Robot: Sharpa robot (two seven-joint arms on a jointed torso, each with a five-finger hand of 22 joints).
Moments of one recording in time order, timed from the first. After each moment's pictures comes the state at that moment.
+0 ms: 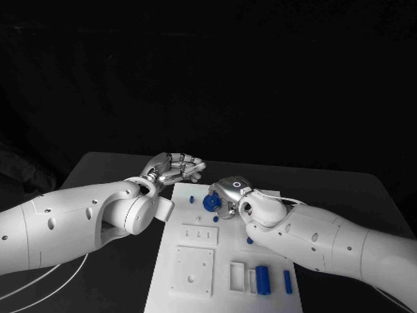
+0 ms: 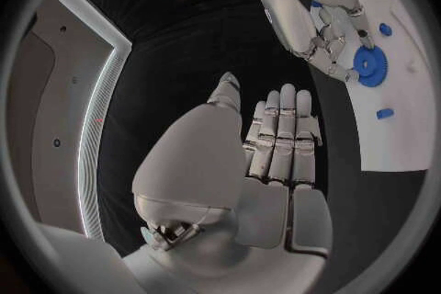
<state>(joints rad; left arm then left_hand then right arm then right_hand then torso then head) 1.39 -0.78 -0.17 1.48 -0.13 -0.43 0.31 1.52 -0.05 -0.02 0.29 0.06 0.70 0.19 0.41 0.33 1.07 0.14 0.10 0.07 0.90 0.13 0.46 0.48 0.07 0.78 0.03 0.31 1.31 1.23 -0.29 -0.14 1.00 -1.78 -0.41 -0.20 1.10 -0.27 0.78 -0.13 0.07 0.84 0.13 0.27 0.41 1.06 0.01 1.24 1.03 1.32 -0.10 1.26 1.00 0.18 1.28 -0.08 1.06 1.31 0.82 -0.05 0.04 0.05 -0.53</state>
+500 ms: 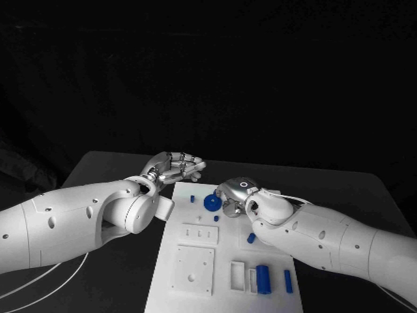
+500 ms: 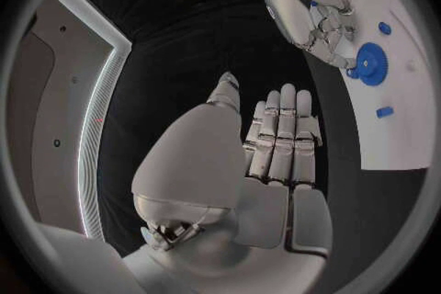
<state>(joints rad) 1.39 -0.79 -0.17 1.48 -0.13 -0.43 0.31 1.51 -0.06 -0.02 0.29 0.06 0.70 0.19 0.41 0.33 1.07 0.14 0.10 0.07 0.90 0.13 0.46 0.48 0.06 0.78 0.03 0.31 1.31 1.23 -0.32 -0.14 1.00 -1.73 -0.36 -0.20 1.06 -0.12 0.90 -0.21 0.45 0.83 0.12 0.27 0.42 1.05 0.01 1.24 1.04 1.32 -0.10 1.25 1.01 0.18 1.26 -0.07 1.06 1.31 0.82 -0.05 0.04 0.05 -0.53</state>
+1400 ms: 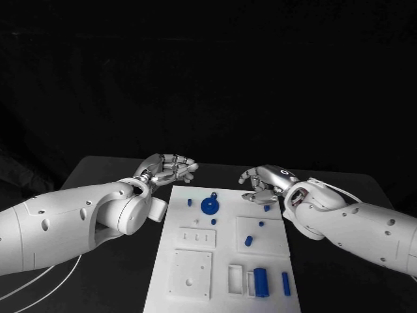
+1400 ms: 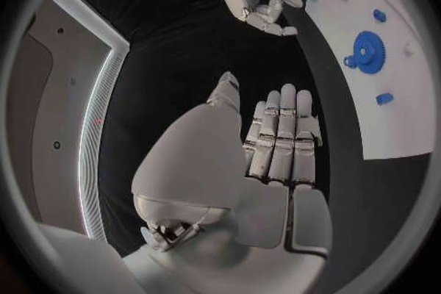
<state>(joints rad) 1.39 -0.81 -0.17 1.45 -0.13 -0.42 0.32 1.51 -0.06 -0.02 0.29 0.06 0.70 0.19 0.41 0.32 1.07 0.14 0.10 0.07 0.90 0.13 0.46 0.48 0.06 0.78 0.03 0.31 1.31 1.26 -0.60 -0.07 1.20 -1.42 -0.44 0.04 1.00 -0.21 0.77 -0.23 0.06 0.82 0.13 0.29 0.43 1.05 0.02 1.24 1.04 1.31 -0.08 1.25 1.01 0.18 1.28 -0.09 1.06 1.31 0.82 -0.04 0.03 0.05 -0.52</state>
